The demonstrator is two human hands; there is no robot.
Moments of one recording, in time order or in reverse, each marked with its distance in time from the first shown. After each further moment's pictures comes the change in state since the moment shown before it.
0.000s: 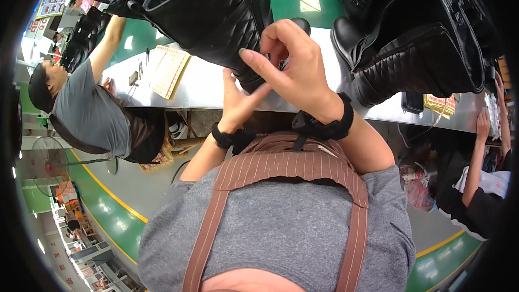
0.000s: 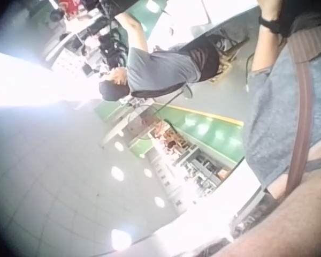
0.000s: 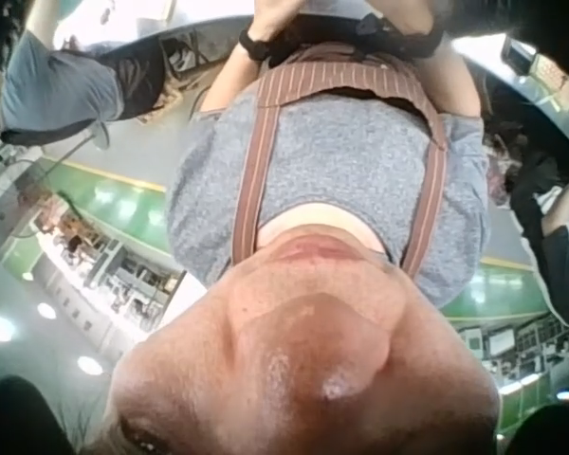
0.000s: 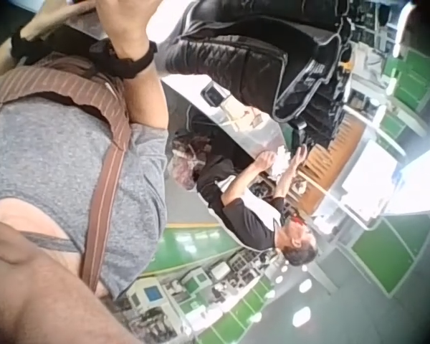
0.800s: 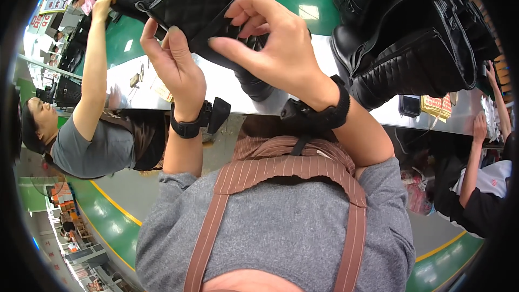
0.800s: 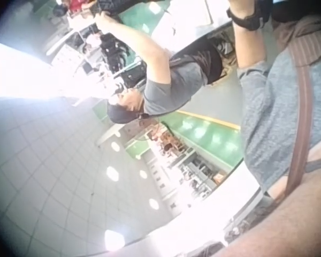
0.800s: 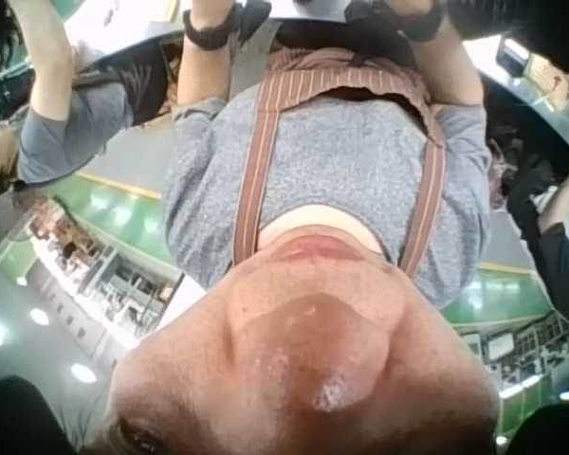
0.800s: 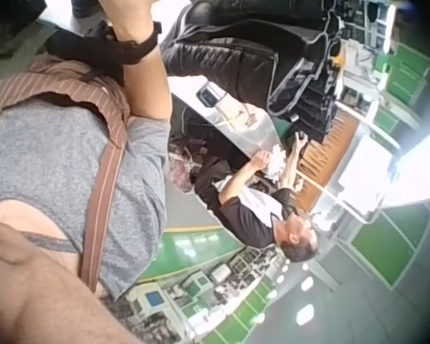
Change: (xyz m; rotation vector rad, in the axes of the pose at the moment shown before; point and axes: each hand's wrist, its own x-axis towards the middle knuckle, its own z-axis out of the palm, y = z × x) left_hand 0.058 0.110 -0.045 -0.095 0.361 0.577; right_hand 0.042 -0.026 0.016 0.080 0.028 -0.080
